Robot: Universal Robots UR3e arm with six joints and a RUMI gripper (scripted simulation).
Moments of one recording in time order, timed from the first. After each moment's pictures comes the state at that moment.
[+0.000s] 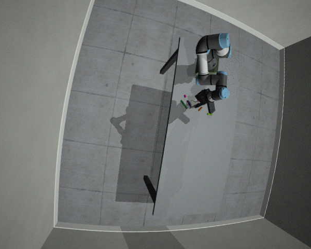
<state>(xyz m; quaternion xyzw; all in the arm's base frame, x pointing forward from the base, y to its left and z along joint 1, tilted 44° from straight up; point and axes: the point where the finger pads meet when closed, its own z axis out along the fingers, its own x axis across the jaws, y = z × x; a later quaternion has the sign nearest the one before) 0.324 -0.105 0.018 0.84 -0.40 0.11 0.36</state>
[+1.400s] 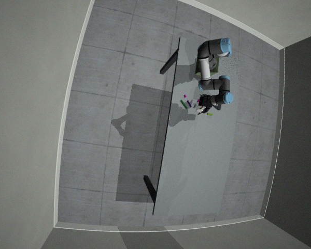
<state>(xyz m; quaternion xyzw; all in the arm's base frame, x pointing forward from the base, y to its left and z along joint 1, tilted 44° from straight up) 0.338 -0.083 -0.002 0.92 -0.10 -0.02 0.38</state>
